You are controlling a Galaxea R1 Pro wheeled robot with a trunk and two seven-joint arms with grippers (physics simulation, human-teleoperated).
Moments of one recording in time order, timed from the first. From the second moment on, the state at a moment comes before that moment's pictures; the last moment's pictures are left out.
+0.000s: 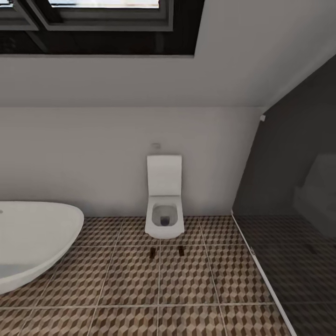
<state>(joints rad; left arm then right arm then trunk) -0.17 0.01 -0.38 0.06 0.30 -0.40 0.27 -0.23 -0.02 0.13 -0.02 -0.04 -0.70 -0.19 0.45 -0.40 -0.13</state>
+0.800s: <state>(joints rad) -0.17 0.01 -0.38 0.06 0.30 -0.40 0.27 -0.23 -0.02 0.13 -0.02 -0.04 -0.70 -0.19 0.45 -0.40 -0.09</state>
